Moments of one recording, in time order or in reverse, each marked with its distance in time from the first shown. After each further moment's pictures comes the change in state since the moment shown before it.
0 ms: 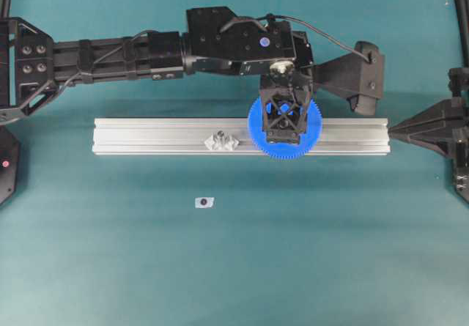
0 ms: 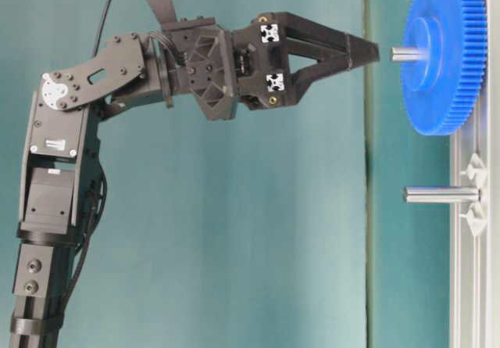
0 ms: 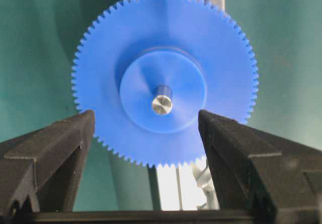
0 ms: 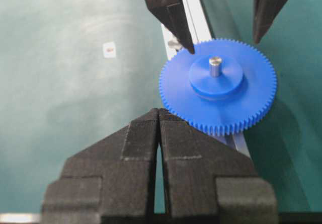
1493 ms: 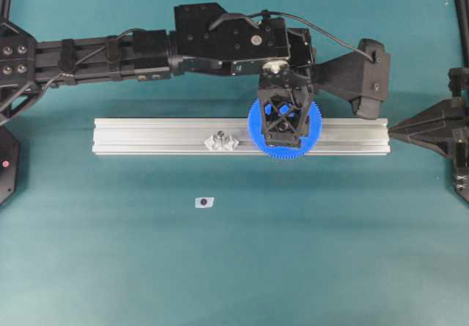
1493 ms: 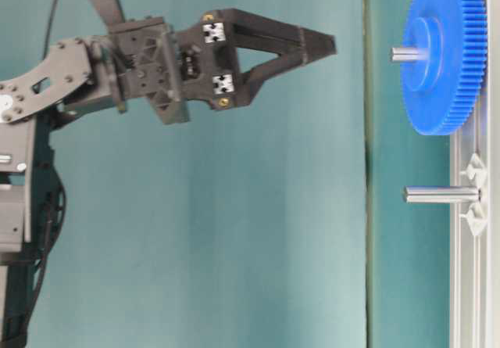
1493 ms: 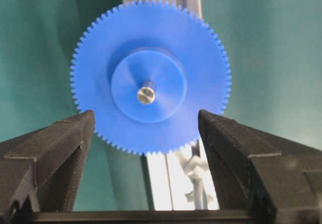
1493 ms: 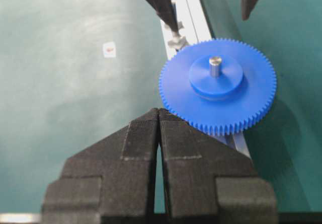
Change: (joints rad) left arm -0.026 -0.063 -0.003 0.002 0.011 0.000; right arm 0.000 0.000 0.002 0.000 0.000 0.000
